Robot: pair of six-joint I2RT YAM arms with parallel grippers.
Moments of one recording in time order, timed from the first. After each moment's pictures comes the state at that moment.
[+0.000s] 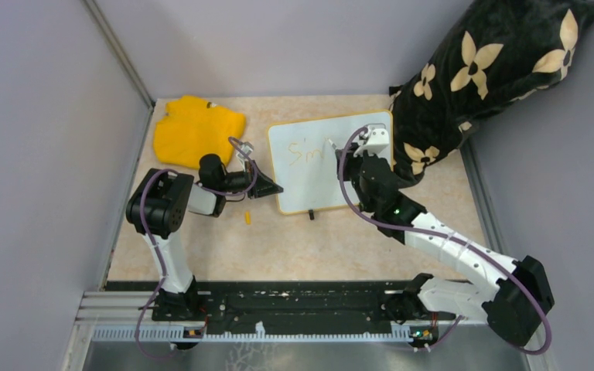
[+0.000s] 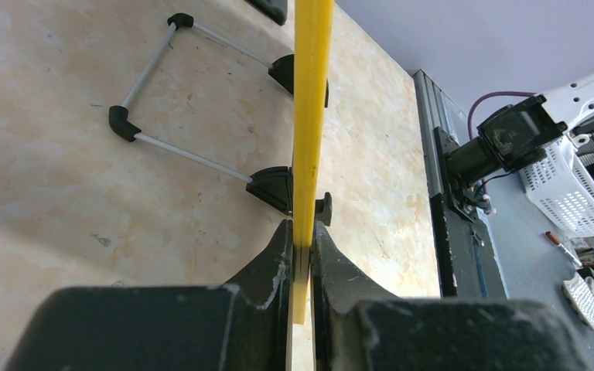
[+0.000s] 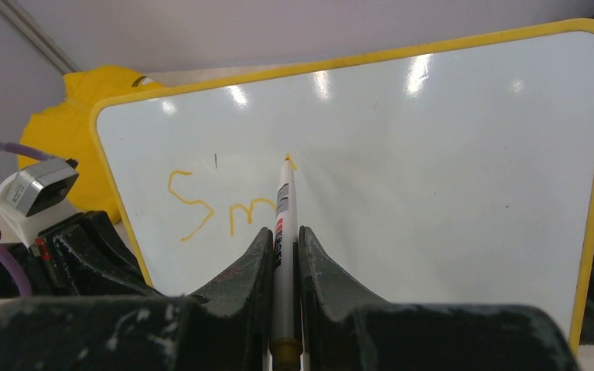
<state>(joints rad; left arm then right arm) -0.24 1.94 0.69 1.17 1.15 -0.55 0.74 1.08 0.78 0.19 0.49 0.29</state>
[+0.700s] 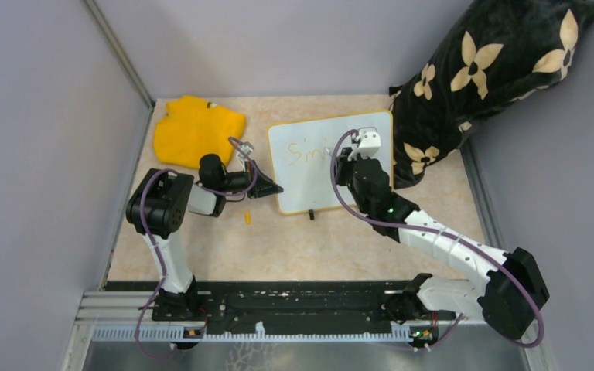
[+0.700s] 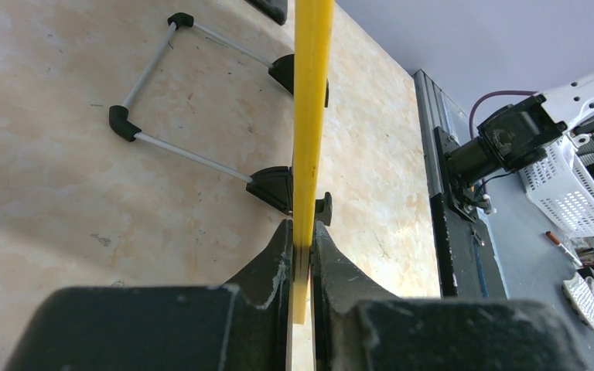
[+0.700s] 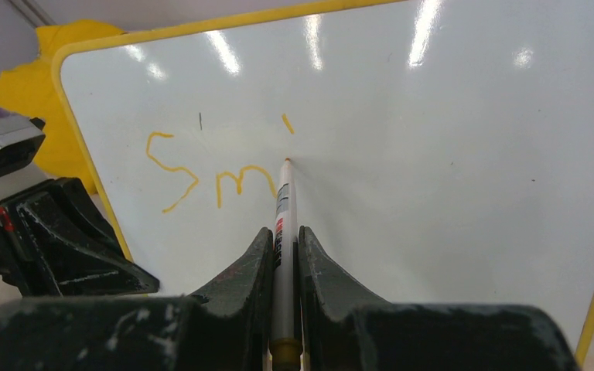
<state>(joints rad) -0.24 1.94 0.69 1.17 1.15 -0.55 0.74 1.12 0.76 0.19 0.46 0.30</state>
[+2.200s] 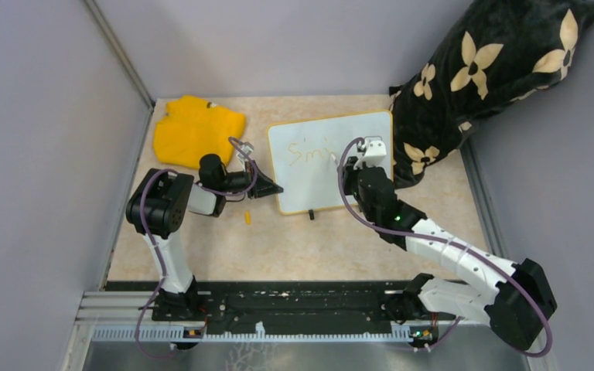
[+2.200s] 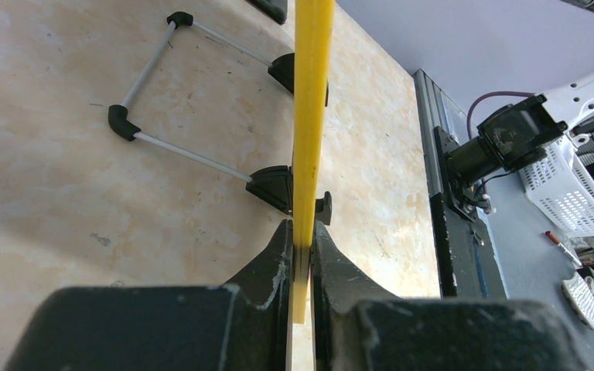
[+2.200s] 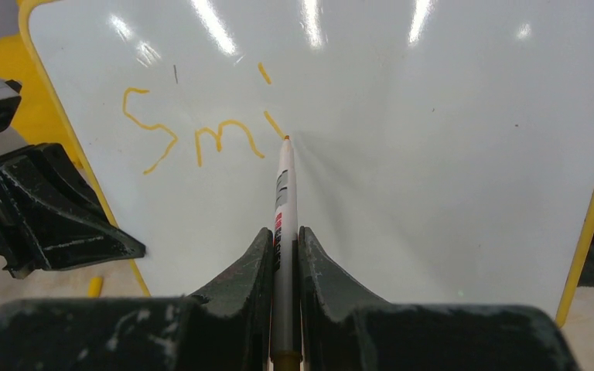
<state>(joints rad) -0.24 1.94 0.69 1.17 1.15 -0.55 0.74 1.05 0.68 0.12 0.45 0.33</state>
